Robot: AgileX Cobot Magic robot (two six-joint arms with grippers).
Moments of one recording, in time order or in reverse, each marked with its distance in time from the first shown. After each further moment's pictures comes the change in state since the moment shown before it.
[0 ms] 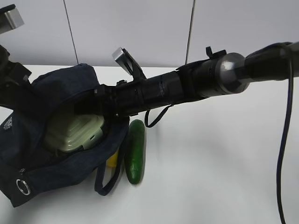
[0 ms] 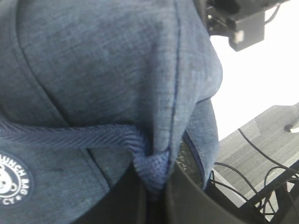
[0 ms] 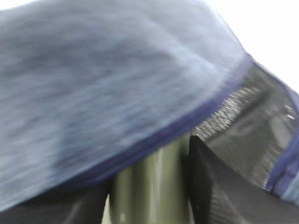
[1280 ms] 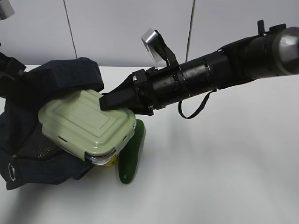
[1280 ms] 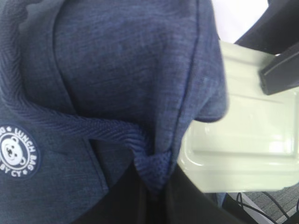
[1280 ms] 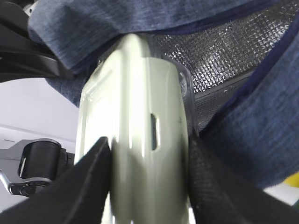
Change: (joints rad) left arm 0.000 -0.033 0.000 0.081 -0.084 -0.027; right arm -0.120 -0.211 0.177 -0.166 0.227 0.047
